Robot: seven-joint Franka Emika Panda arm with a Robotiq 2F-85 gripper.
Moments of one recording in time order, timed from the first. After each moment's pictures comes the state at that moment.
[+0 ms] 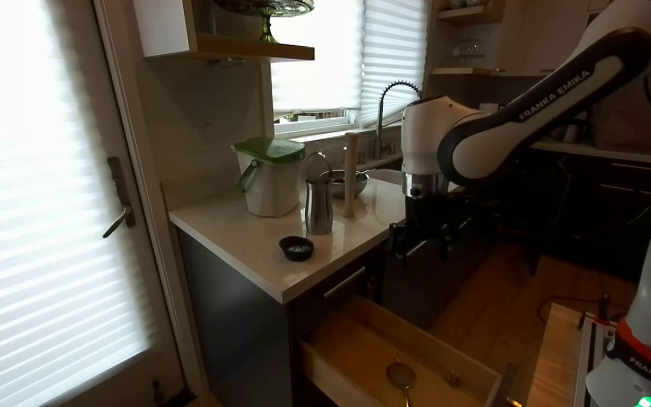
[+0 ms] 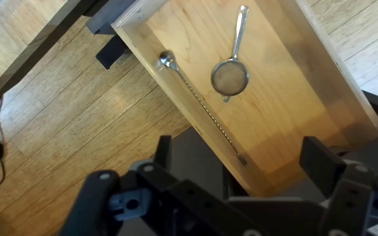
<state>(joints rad) 0.07 -0.28 0.21 -2.58 0.00 2.23 0.95</state>
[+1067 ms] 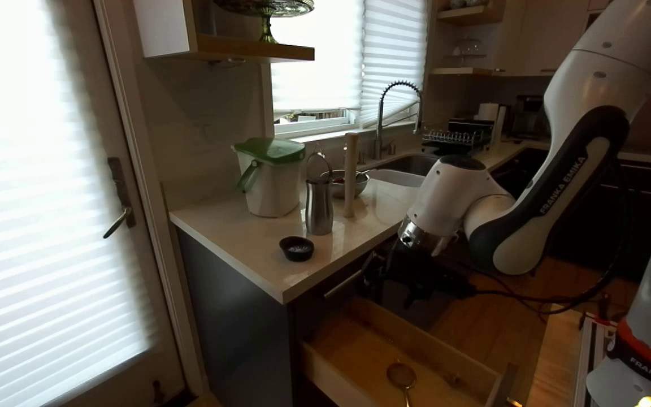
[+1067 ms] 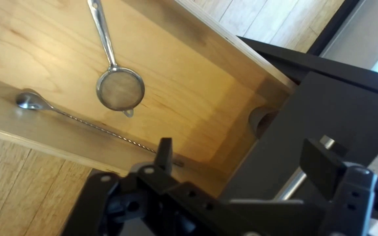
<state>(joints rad) -0.09 -0.07 0.48 -2.77 -0.19 3.06 1.56</state>
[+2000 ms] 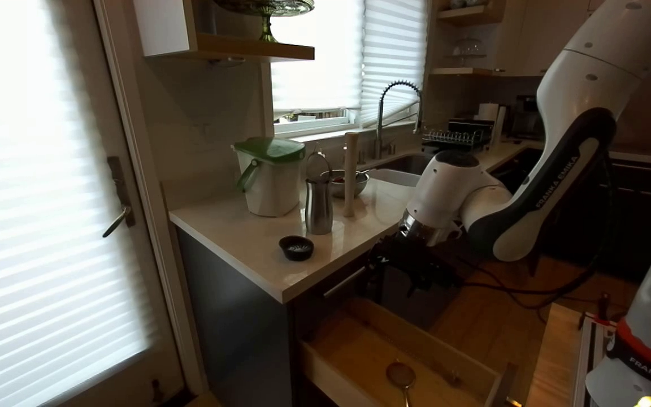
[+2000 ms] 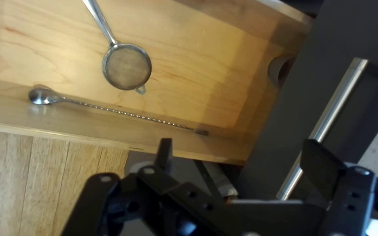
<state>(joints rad) -0.24 -0.07 0.48 -2.74 -0.48 3.00 1.95</state>
